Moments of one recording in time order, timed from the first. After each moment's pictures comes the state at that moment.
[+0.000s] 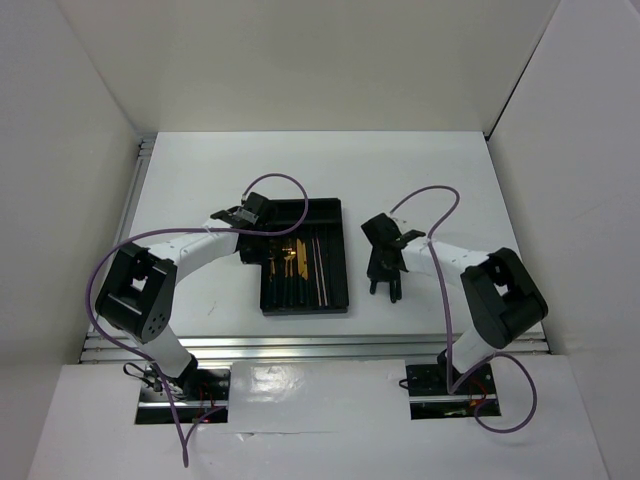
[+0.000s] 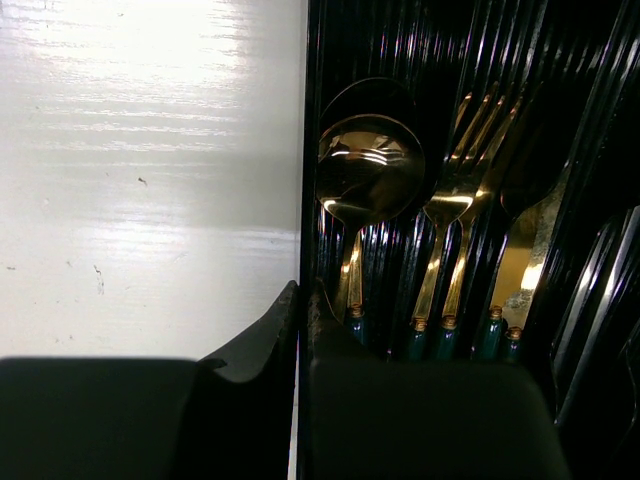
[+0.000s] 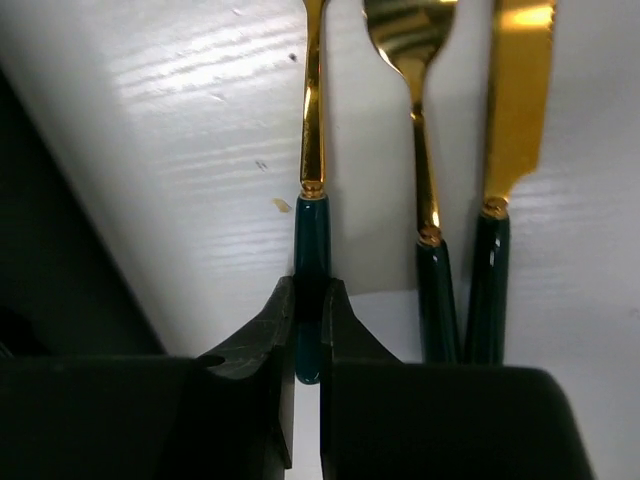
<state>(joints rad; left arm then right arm) -0.46 1.65 1.06 -0.56 -0.13 -0.58 0.53 1.56 0.82 -0.46 0.20 0.76</state>
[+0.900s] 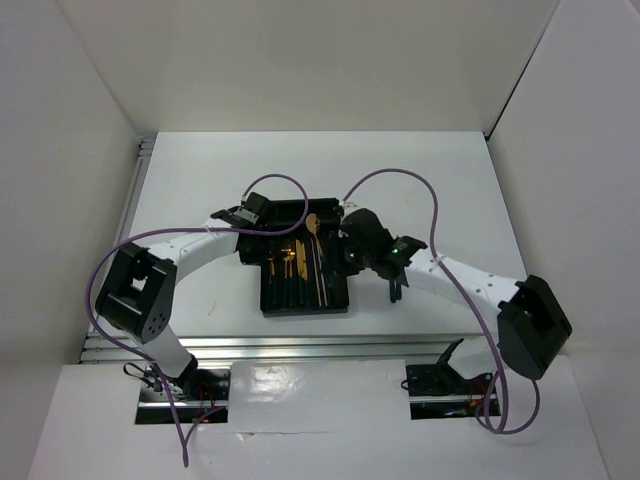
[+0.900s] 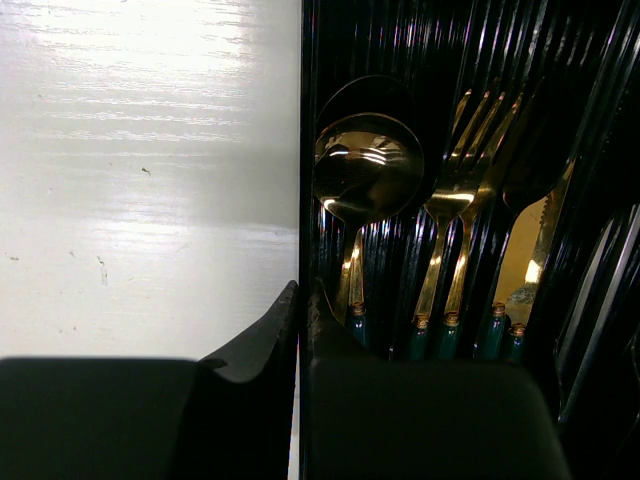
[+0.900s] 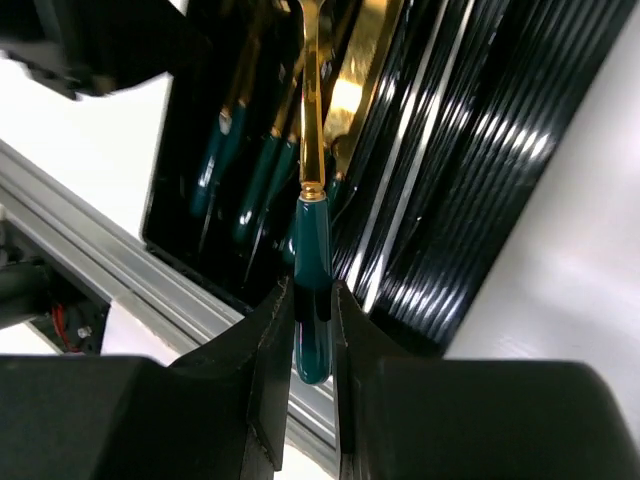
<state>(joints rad) -0.46 1.65 1.07 -0.58 -0.13 -0.58 0.74 1.36 0.91 -0.28 -0.10 0.55</state>
